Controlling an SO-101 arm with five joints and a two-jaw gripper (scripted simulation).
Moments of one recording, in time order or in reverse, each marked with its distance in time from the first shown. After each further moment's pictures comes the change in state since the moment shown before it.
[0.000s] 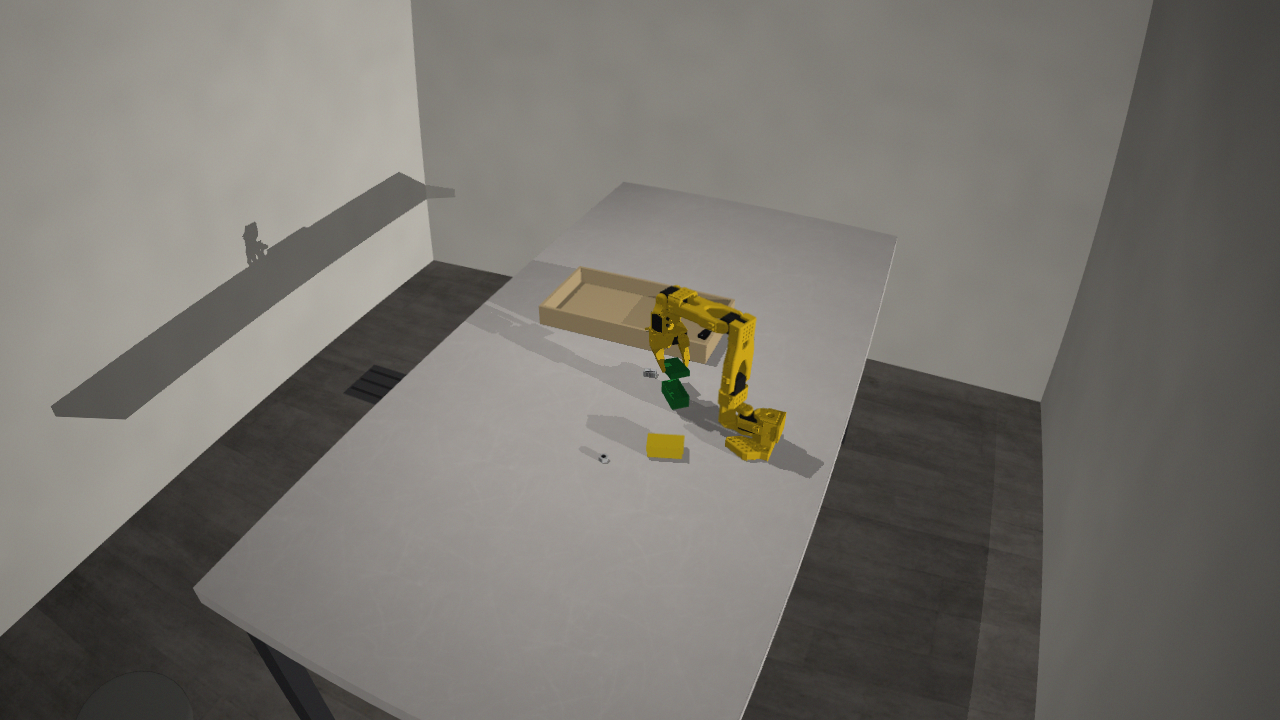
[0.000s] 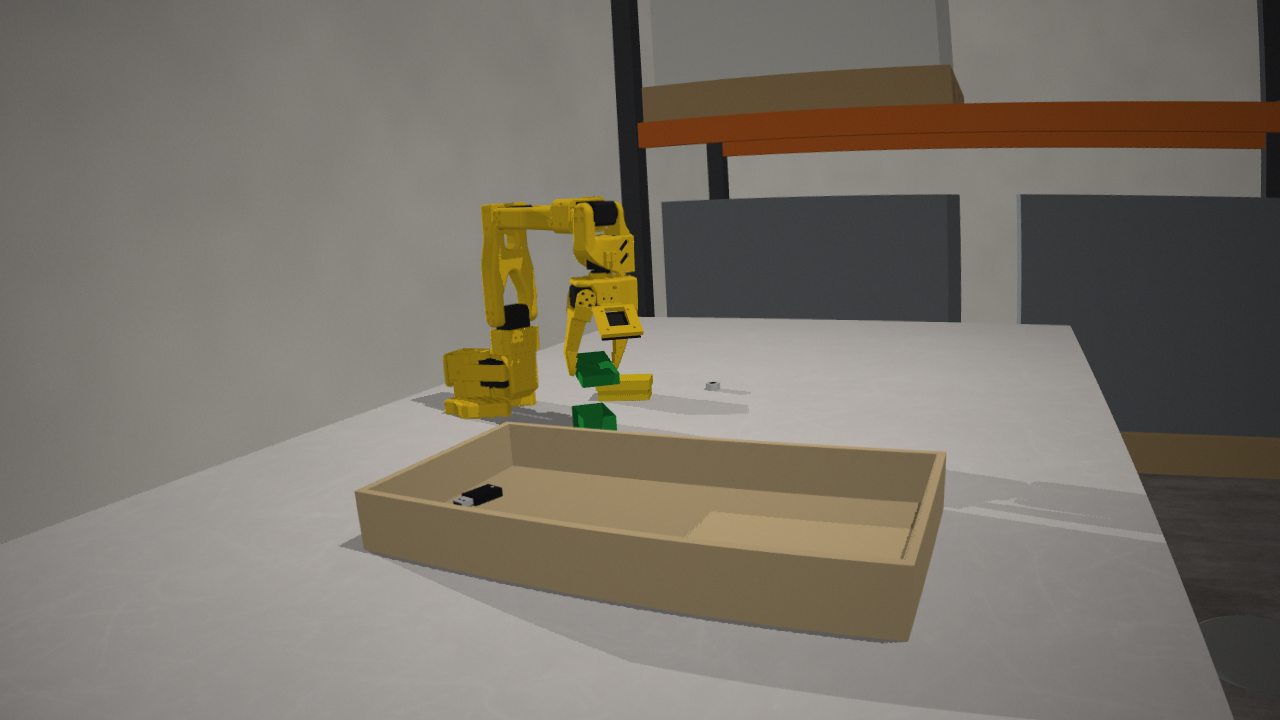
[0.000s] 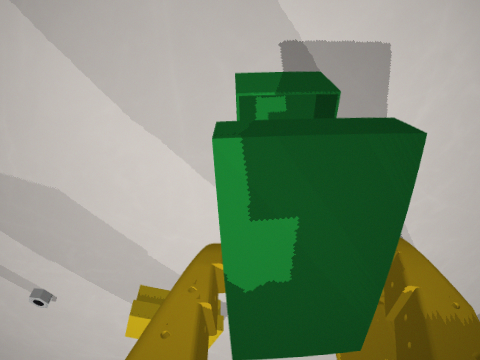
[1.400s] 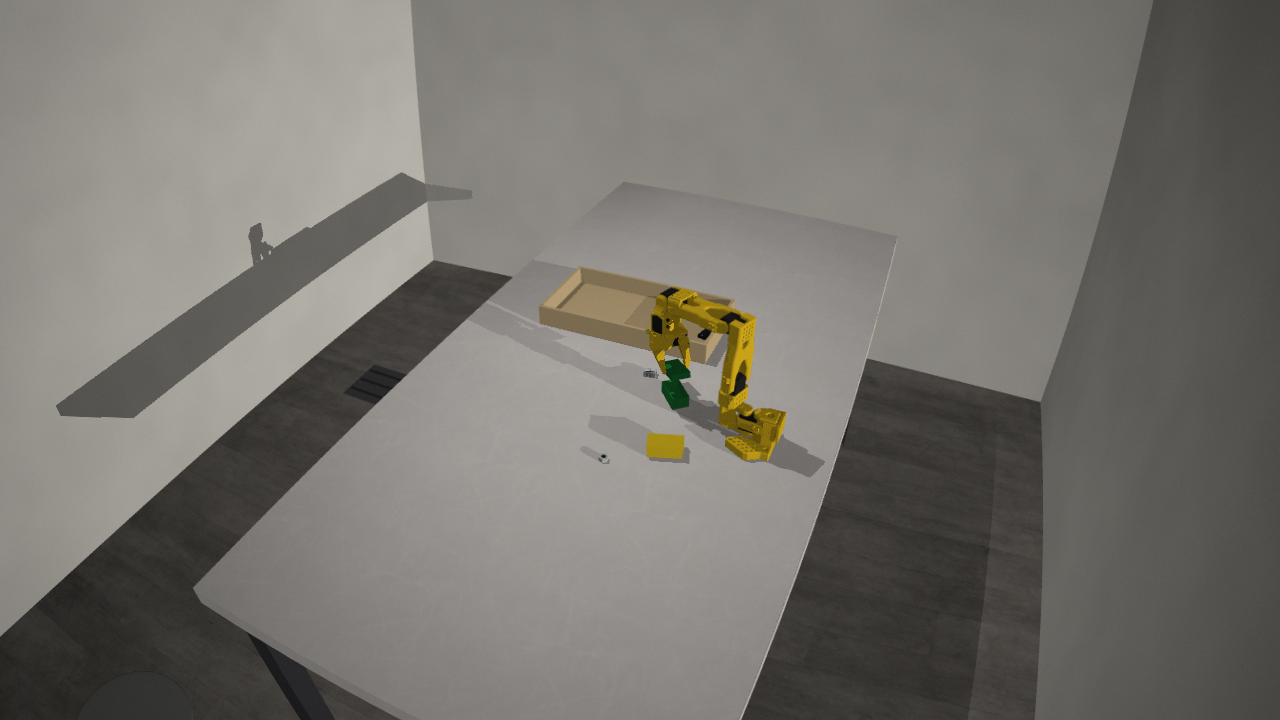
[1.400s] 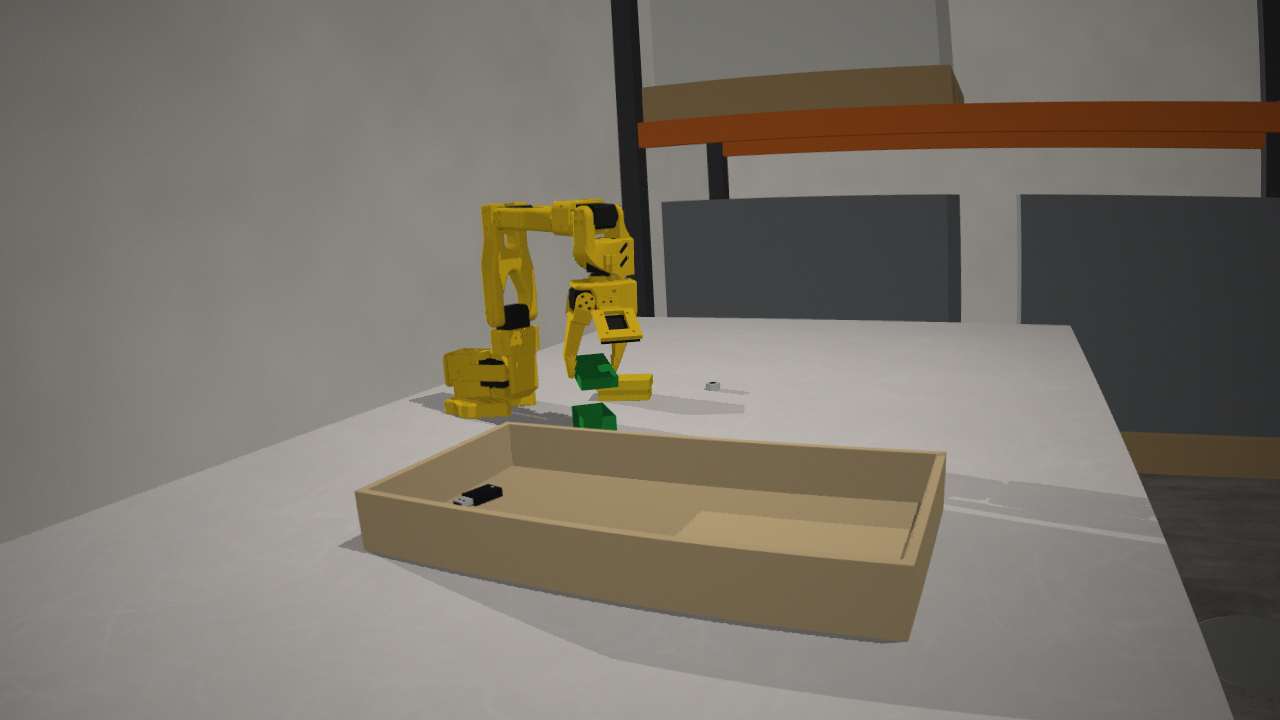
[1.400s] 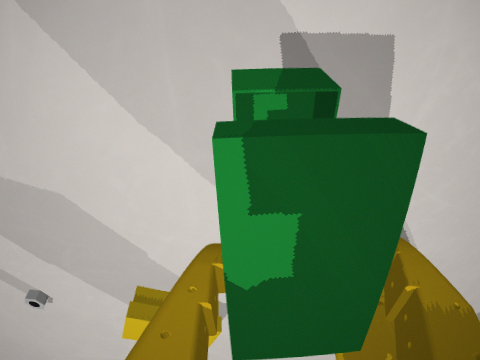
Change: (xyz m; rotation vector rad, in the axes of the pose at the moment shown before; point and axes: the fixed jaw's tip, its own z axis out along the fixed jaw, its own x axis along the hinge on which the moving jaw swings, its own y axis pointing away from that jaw) arm 0.002 -0.001 0.003 0.006 0.010 0.000
